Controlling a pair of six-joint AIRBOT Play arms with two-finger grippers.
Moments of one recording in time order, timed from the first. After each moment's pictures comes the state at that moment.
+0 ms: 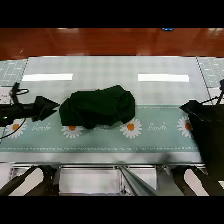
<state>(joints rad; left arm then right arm) 0.41 -1.10 0.62 0.61 -1.17 -1.19 -0.42 -0.89 0.63 -0.99 1.01 1.36</state>
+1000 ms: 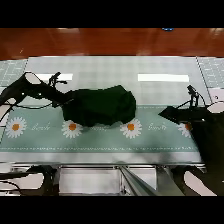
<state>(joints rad) -0.01 -1.49 1.05 0.98 -1.14 -1.45 -0.19 -1.07 0.58 -0.89 0.95 1.27</state>
